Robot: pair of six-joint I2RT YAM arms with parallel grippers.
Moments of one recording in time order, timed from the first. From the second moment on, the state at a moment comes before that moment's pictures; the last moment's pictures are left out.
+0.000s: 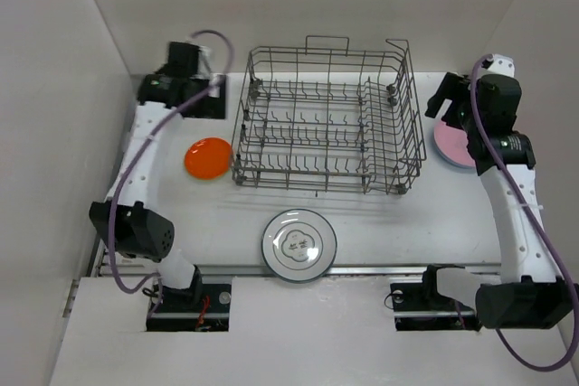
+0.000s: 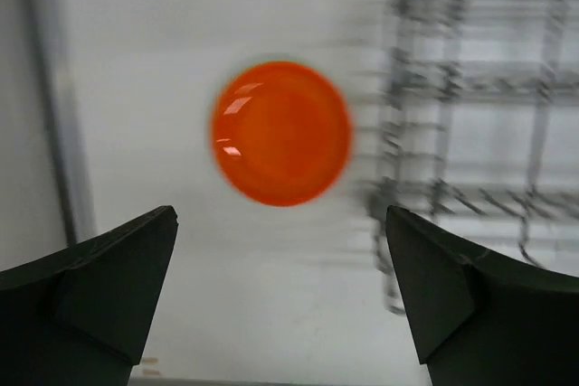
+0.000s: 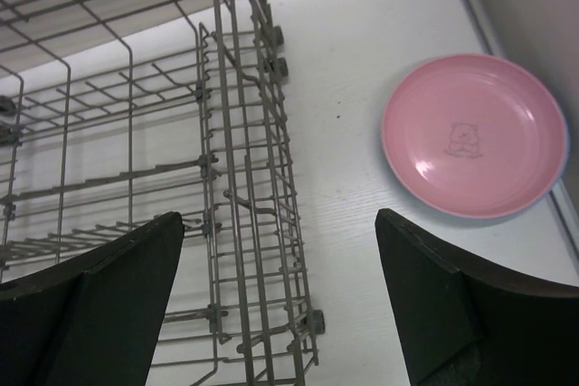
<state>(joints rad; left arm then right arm) -0.30 1.59 1.78 -1.06 -0.13 0.00 -0.02 1.17 1.33 -0.55 0.08 0.25</state>
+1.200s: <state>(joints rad) 0.42 1.26 1.51 -0.96 -0.15 -0.20 -0.02 0.59 1.21 -0.53 0.55 0.22</state>
